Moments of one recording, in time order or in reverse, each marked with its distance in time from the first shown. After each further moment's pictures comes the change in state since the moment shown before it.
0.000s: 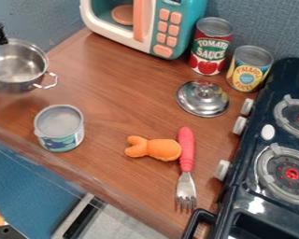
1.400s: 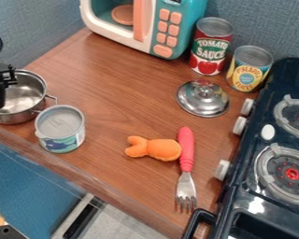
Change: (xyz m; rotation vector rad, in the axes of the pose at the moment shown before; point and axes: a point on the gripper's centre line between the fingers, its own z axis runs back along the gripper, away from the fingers) arm -0.030 0.009 -0.041 0.168 0.101 -0.029
